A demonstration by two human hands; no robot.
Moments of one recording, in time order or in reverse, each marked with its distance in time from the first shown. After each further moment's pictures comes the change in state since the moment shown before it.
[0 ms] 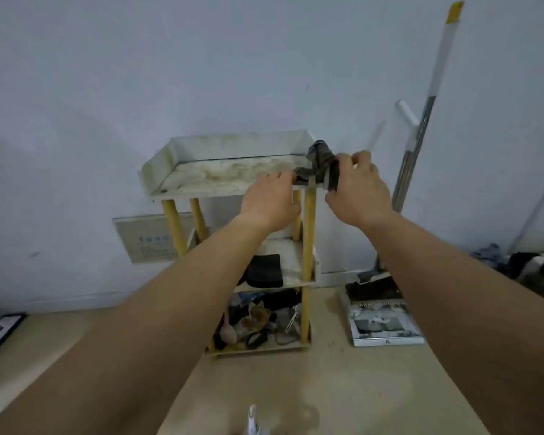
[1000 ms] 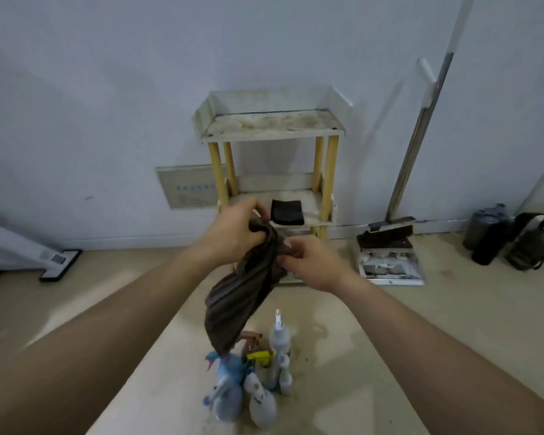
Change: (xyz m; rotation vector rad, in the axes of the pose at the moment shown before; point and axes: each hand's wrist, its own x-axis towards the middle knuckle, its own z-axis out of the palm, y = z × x) left_hand -0.258 -0.039 -0.059 -0.432 -0.172 -0.169; right_hand -0.253 -0.105 0.019 0.815 -0.622 -0.041
